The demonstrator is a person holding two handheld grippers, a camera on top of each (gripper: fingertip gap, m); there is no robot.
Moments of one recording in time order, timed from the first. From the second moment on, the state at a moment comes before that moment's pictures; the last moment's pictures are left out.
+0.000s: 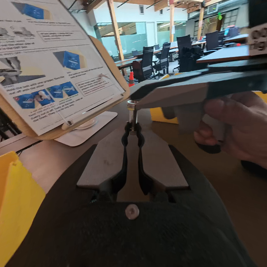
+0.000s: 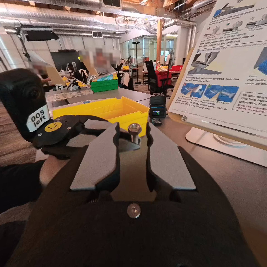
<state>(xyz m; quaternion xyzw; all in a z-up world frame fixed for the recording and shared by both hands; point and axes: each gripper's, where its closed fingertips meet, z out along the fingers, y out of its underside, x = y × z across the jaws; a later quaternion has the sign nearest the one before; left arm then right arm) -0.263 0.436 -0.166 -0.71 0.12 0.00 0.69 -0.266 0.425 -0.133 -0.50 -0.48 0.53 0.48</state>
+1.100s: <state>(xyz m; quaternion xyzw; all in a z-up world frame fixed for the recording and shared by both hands) -0.271 0.437 -0.168 -0.72 0.10 0.01 0.69 -0.265 0.428 -0.140 -0.53 -0.47 0.50 0.50</state>
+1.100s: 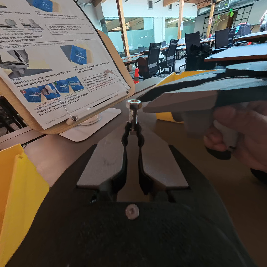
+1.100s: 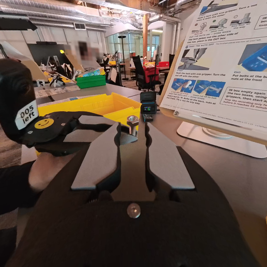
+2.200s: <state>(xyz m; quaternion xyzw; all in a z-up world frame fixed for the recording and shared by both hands) -0.255 0.437 -0.170 -0.72 0.12 -0.02 0.68 -0.277 0.428 -0.141 -0.52 -0.49 0.48 0.51</state>
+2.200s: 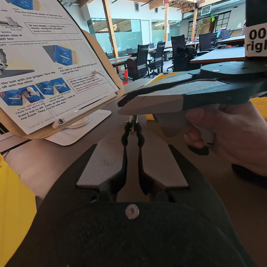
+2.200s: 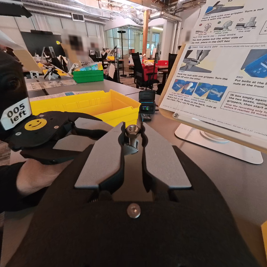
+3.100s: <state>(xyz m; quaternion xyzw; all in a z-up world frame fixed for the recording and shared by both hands) -0.278 0.441 -0.171 -0.73 0.07 0.03 0.68 -0.273 0.423 -0.146 -0.55 -0.46 0.47 0.51</state>
